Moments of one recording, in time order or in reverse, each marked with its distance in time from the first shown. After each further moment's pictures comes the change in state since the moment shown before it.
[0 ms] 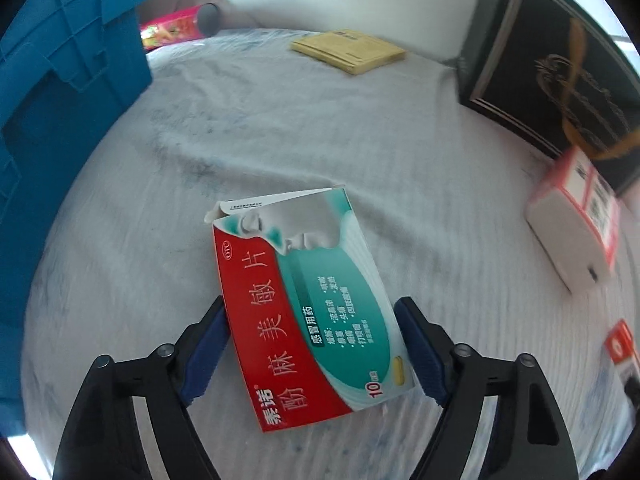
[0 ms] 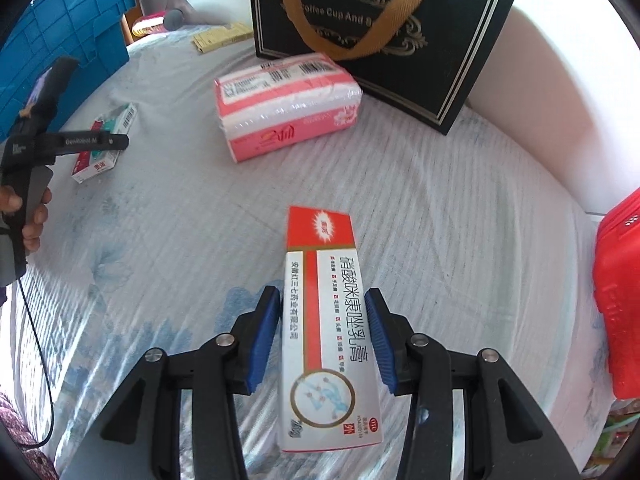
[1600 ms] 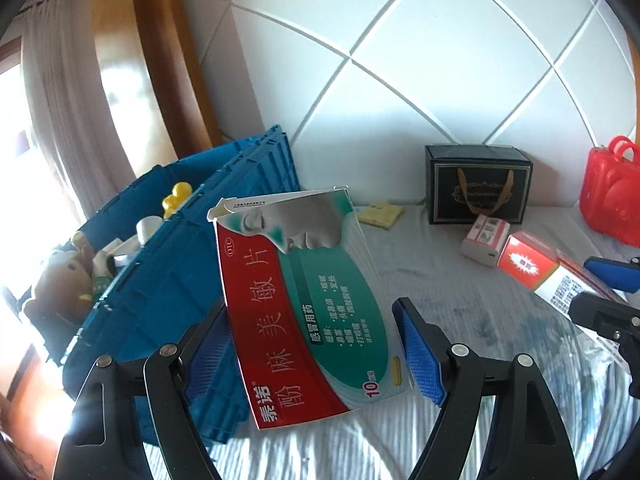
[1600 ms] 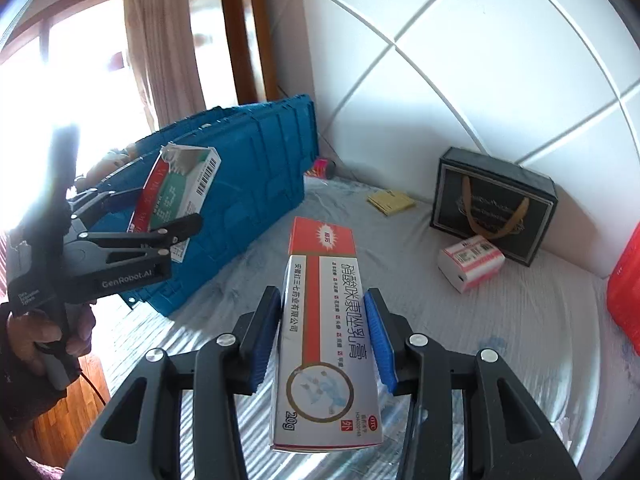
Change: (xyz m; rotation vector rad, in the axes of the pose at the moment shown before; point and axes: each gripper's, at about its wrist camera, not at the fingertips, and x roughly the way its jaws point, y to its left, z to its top) left arm -0.346 0.136 -0.130 0.207 -0.545 0.112; right arm -0.256 0.255 -0.040 -0.013 -0.525 0.224
